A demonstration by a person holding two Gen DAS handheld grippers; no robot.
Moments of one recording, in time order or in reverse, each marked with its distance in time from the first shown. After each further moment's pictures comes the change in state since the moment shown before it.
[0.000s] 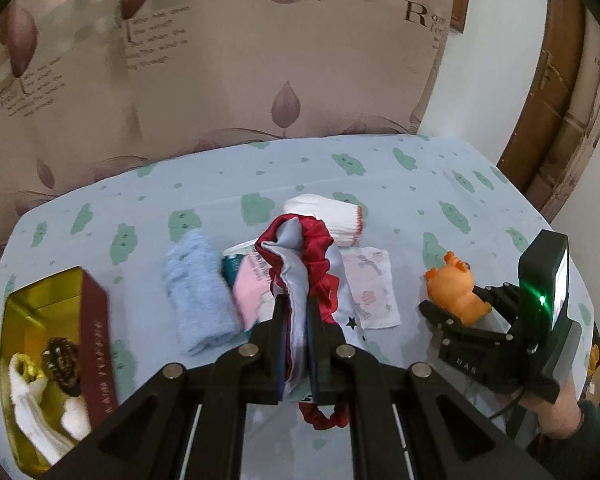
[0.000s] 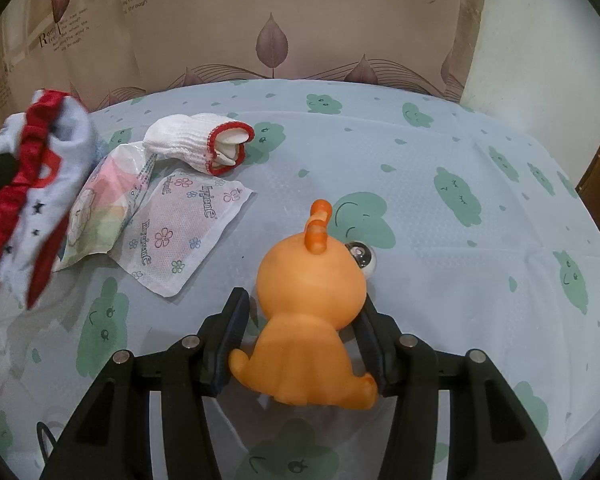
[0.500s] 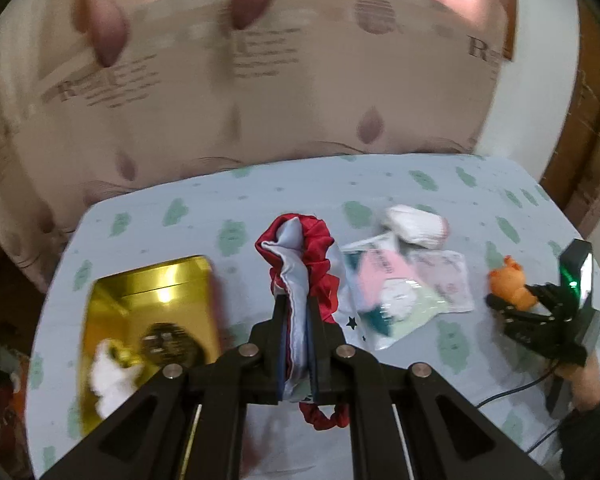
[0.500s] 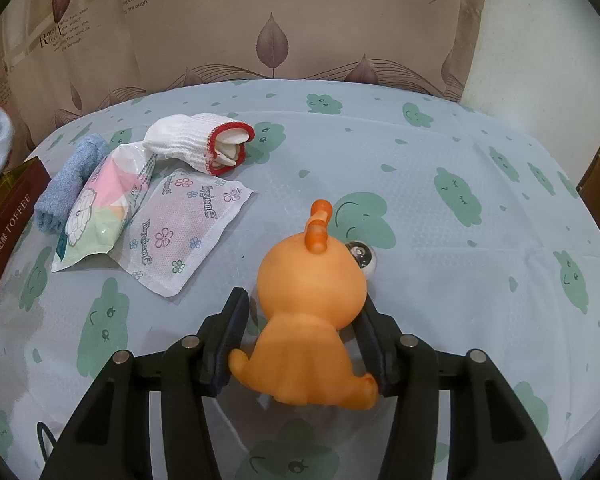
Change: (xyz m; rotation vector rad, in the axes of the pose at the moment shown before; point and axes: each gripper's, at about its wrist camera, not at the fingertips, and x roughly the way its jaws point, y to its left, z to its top) left arm -0.060 0.089 -0.016 -0.061 -0.033 0.181; right arm 0.000 0.000 0.000 0.000 0.000 0.000
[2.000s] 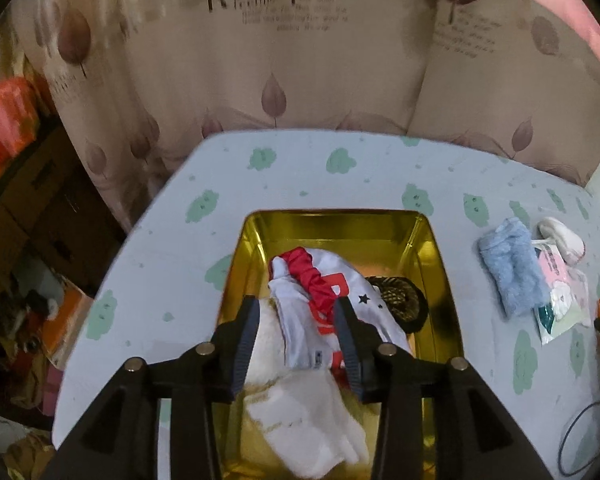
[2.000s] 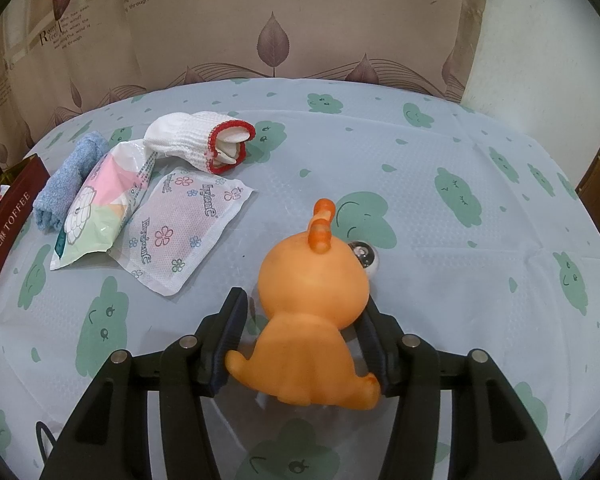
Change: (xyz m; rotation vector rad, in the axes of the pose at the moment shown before) left arm 0.019 0.148 -0.051 -0.212 0.044 0.251; right arm 0.001 0.001 0.000 -0.003 -0.001 -0.006
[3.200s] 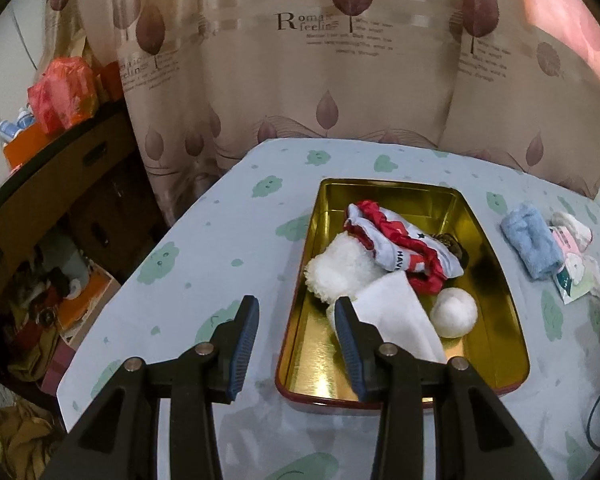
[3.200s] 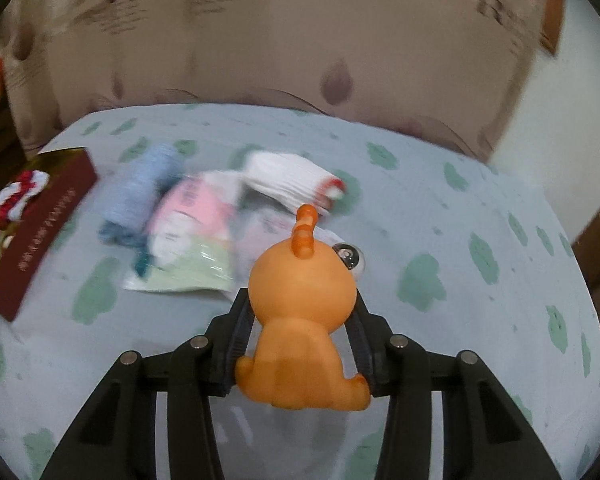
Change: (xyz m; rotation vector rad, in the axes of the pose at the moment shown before) left arm -0.033 0.048 -0.083 -0.098 -0.117 0.078; right arm -0.040 0.074 0.023 -0.133 -0.055 -0.008
